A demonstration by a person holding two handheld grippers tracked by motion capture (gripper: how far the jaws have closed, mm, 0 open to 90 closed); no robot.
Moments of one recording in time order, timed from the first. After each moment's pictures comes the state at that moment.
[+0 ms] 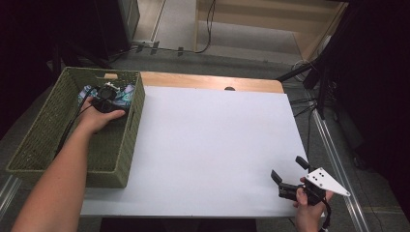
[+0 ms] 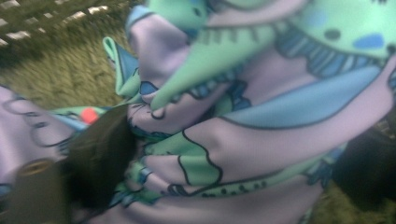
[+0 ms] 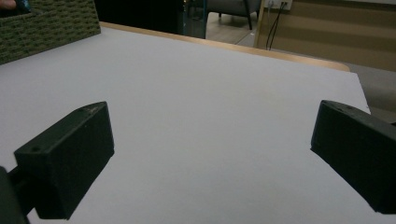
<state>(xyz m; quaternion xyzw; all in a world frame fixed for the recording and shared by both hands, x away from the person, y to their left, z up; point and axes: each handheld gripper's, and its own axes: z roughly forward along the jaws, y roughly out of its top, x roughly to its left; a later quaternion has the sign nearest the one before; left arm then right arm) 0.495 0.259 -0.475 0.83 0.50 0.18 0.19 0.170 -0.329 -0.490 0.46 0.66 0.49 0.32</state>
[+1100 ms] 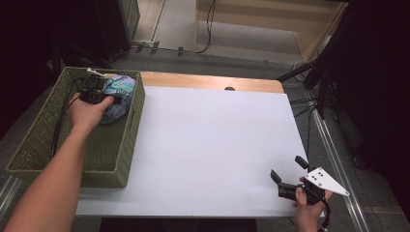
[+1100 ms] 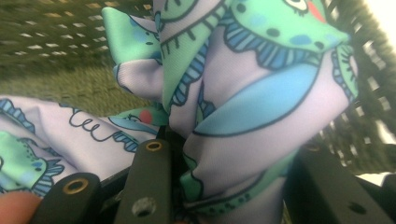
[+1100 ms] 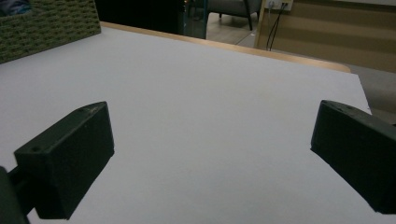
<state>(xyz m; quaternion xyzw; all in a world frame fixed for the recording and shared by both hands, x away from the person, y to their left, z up) 0.473 0.273 -0.410 0.76 0.57 0.13 0.30 0.171 -0.328 -0.490 0.46 0.66 0.49 0.33</state>
